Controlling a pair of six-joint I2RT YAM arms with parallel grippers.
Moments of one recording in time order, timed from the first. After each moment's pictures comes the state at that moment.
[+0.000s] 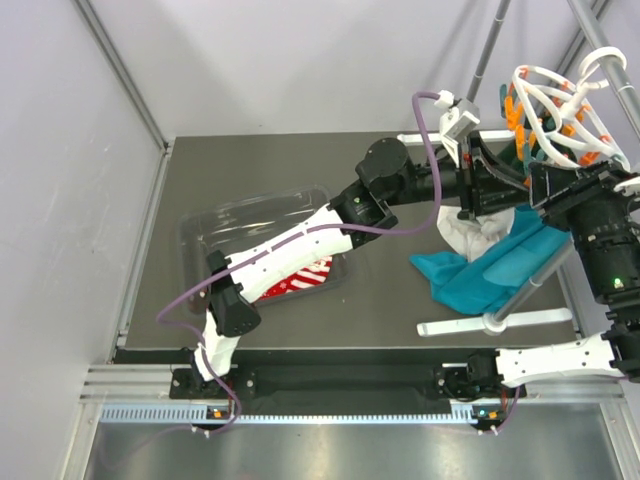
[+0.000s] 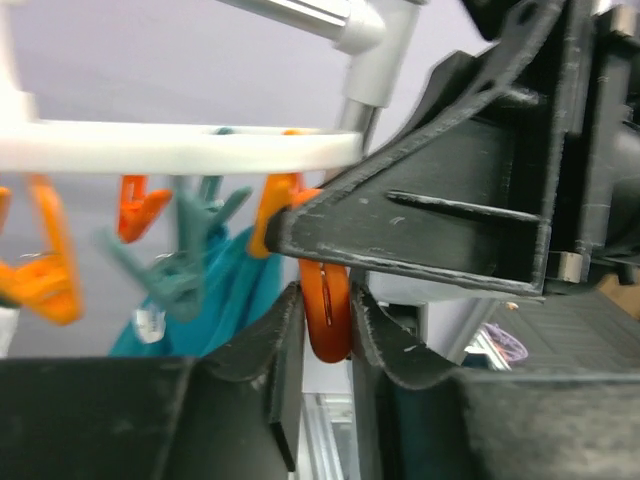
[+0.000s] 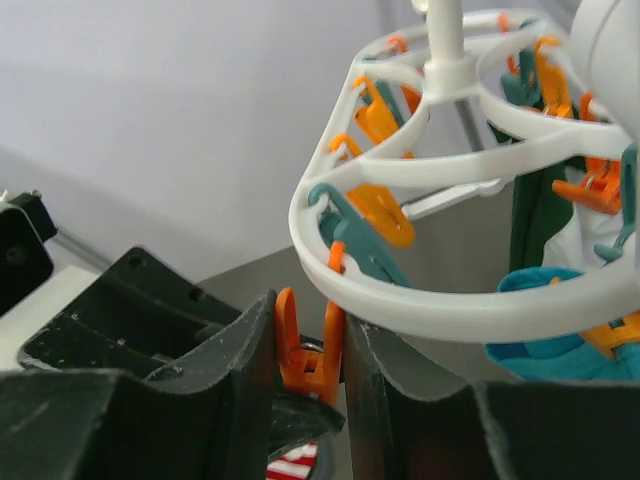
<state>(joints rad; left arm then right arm) -1.10 2.01 2.18 0.32 0.55 -0.57 1.53 0.74 1.48 0.07 1.51 -0.29</state>
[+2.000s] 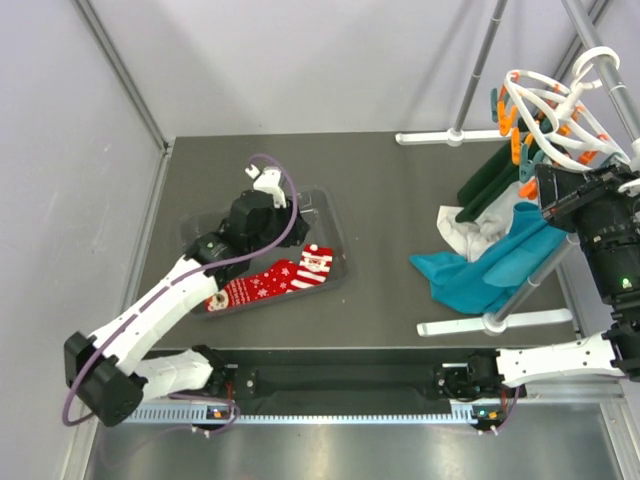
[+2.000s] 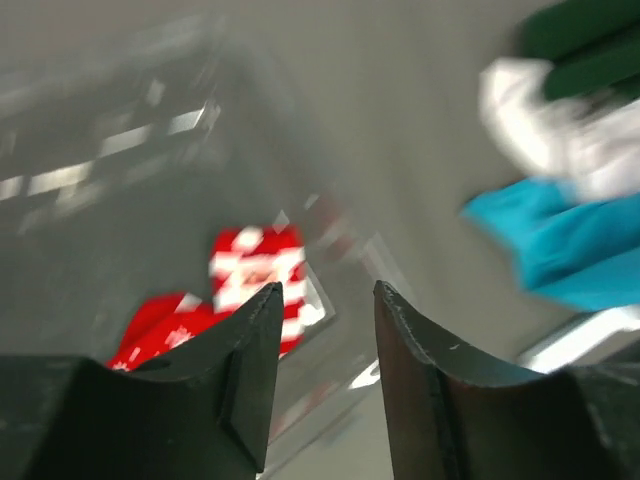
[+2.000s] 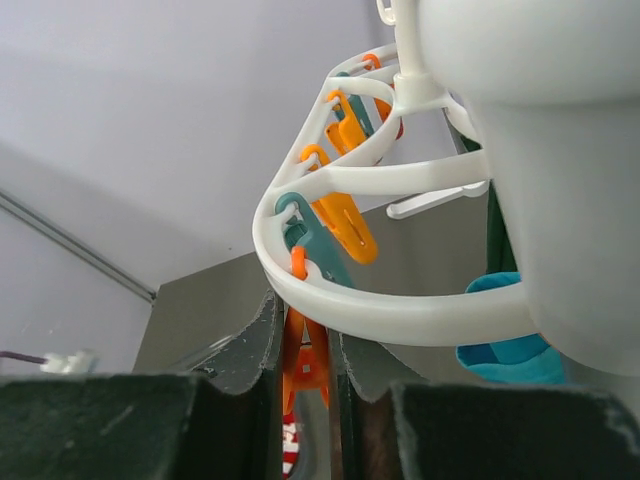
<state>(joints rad) -0.66 1.11 1.06 -0.36 -0.12 -0.46 1.54 0.73 1.48 0.09 1.52 -0.36</state>
